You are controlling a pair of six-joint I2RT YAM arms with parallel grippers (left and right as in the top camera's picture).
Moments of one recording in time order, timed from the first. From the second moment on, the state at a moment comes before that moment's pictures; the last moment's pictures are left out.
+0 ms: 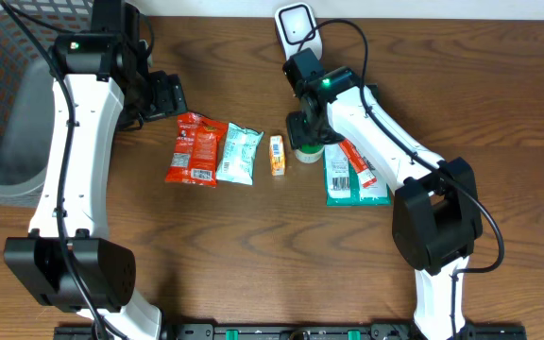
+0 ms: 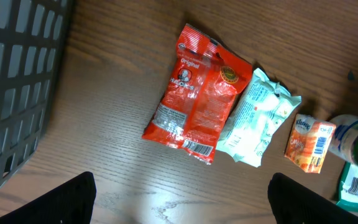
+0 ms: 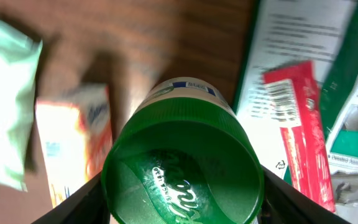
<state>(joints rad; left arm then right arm) -0.02 1.80 1.85 -1.36 0.04 -0.27 0.51 2.13 1.78 -1.06 0.01 0.29</state>
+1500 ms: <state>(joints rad) -0.02 1.80 1.85 -1.36 0.04 -0.27 0.54 2.06 1.78 -1.05 0.08 1.20</state>
